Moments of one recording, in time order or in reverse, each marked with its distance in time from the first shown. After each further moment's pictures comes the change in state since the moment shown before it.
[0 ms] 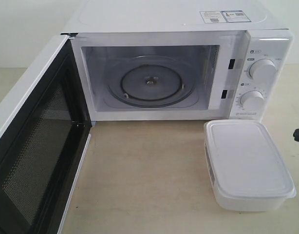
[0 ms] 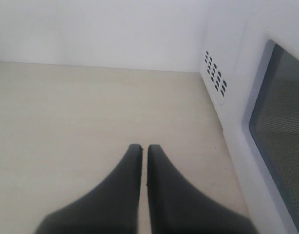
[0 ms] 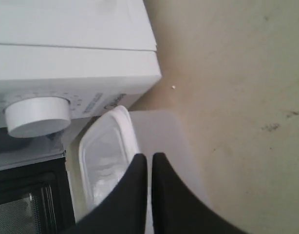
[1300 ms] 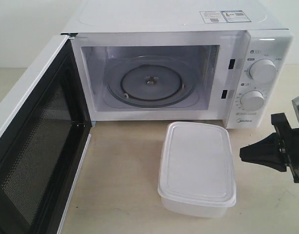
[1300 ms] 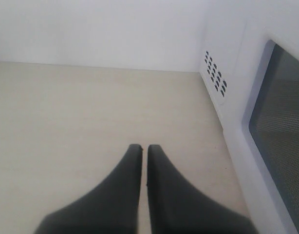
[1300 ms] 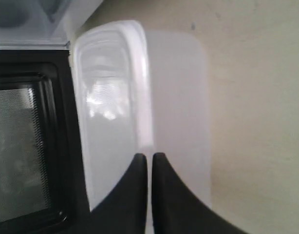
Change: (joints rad) left arm 0.000 0.000 0.000 0.000 0.000 0.000; right arm 0.310 0.000 0.083 0.000 -0.046 -0.082
